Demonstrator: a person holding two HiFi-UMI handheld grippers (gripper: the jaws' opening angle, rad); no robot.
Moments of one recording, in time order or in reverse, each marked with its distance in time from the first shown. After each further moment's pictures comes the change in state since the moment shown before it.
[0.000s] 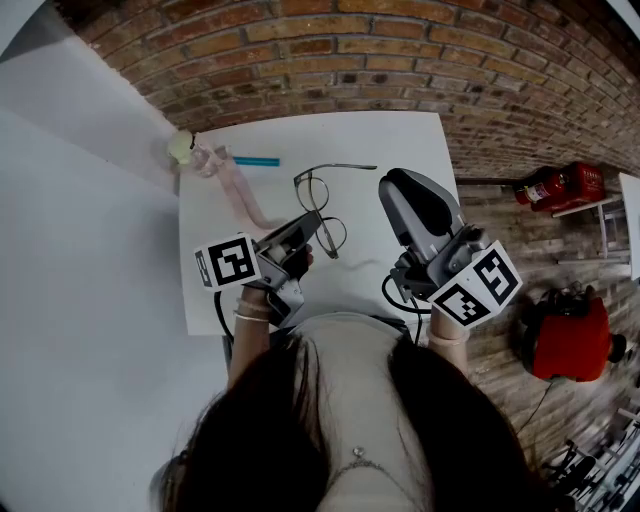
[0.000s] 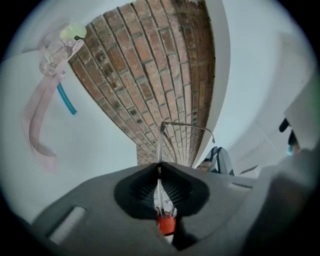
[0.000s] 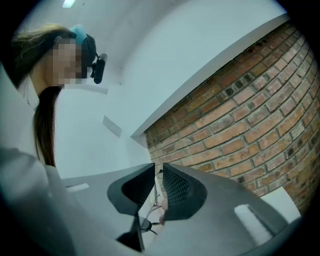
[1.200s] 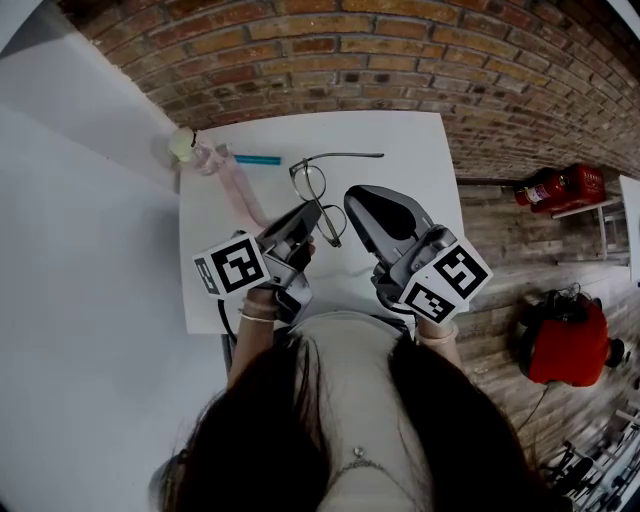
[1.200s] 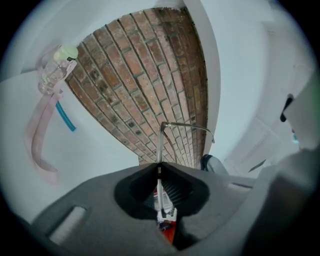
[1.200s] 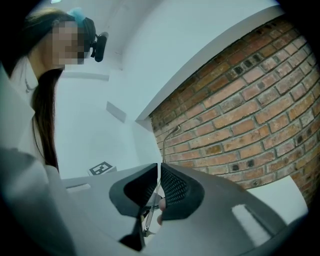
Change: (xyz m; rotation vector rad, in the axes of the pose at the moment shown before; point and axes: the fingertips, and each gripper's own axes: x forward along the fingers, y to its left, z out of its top) left arm -0.002 -0.012 0.018 0.092 -0.116 0.049; right arm 0.023 0.022 -0.057 0.006 0.159 0.060
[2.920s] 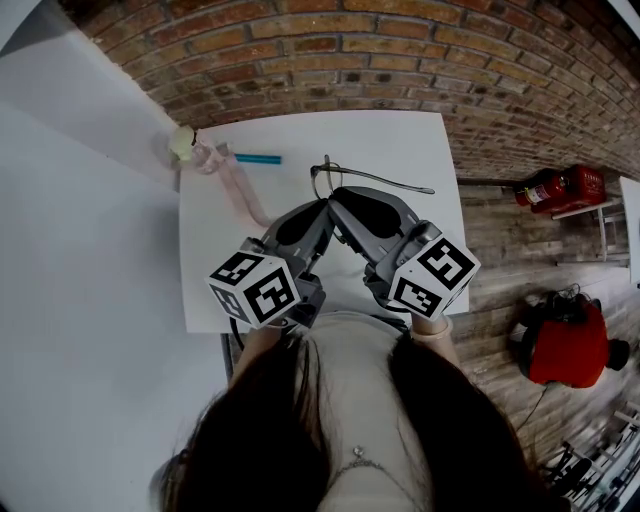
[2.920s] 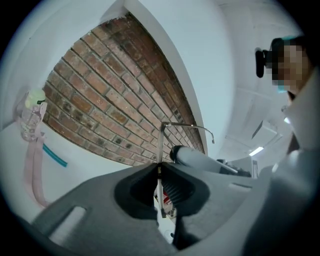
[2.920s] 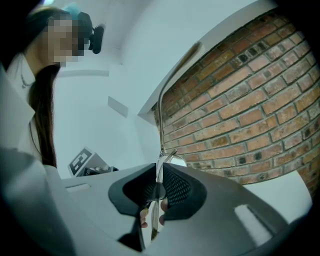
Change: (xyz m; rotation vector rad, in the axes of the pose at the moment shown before) left arm 0.005 -0.039 -0.003 0.384 -0.056 0.018; right arm 0.018 0.009 -0.018 0.019 0.070 0.048
